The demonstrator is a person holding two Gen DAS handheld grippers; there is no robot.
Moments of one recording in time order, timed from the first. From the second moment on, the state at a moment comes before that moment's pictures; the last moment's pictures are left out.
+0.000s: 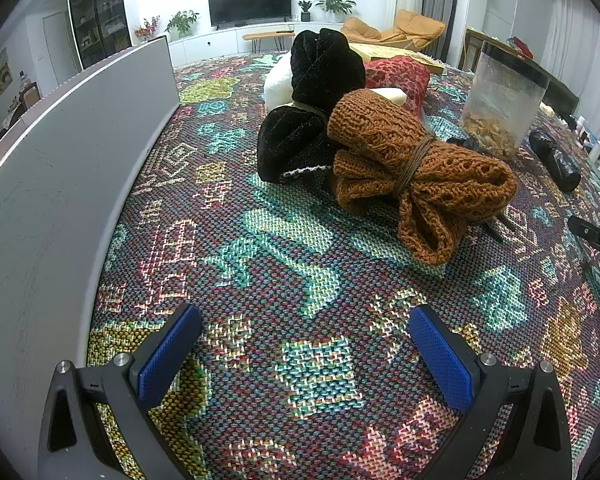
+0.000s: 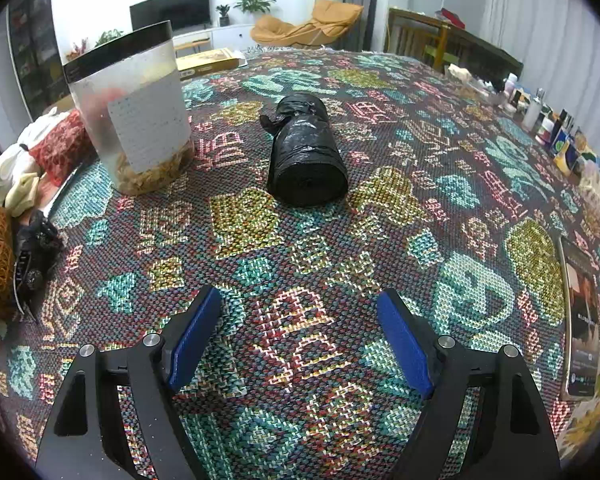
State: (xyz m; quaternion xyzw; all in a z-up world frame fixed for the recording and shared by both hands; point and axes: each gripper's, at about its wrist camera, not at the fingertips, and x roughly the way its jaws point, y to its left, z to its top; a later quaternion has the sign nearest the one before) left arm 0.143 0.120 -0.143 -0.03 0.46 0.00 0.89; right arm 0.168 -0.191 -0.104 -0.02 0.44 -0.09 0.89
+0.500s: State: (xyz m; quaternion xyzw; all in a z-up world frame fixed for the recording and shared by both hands) left arm 0.275 0.149 -0.074 -0.13 0.48 0.00 0.87; right arm 0.166 -0.191 -0.104 -0.02 0.44 -0.09 0.89
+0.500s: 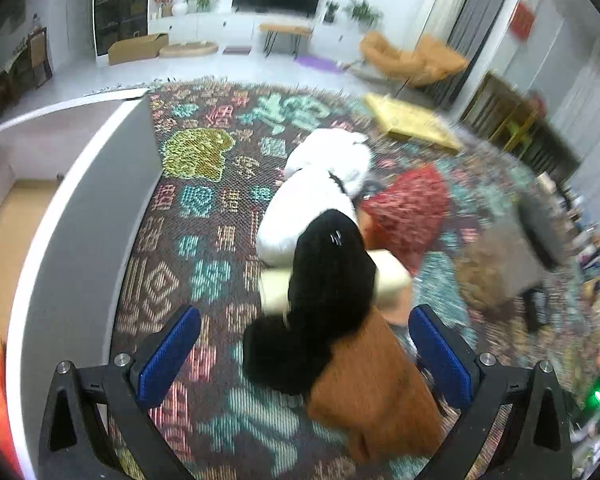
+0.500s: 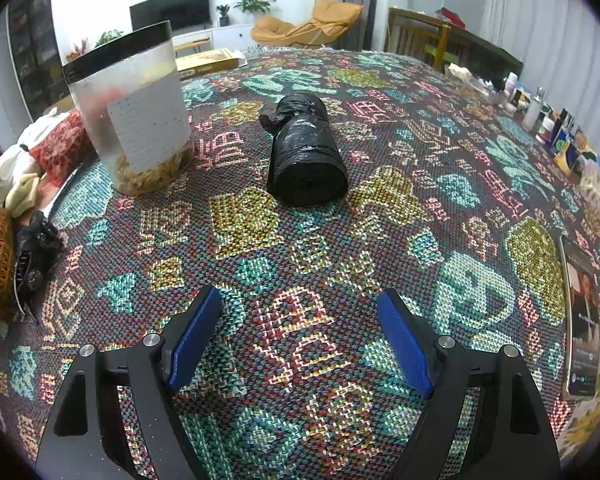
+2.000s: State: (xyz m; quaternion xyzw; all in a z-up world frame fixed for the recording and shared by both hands) left arm 0.018 0.381 0.019 -0.22 0.43 0.09 0.87; right arm 0.121 0.146 0.100 0.06 0.43 0.40 0.81
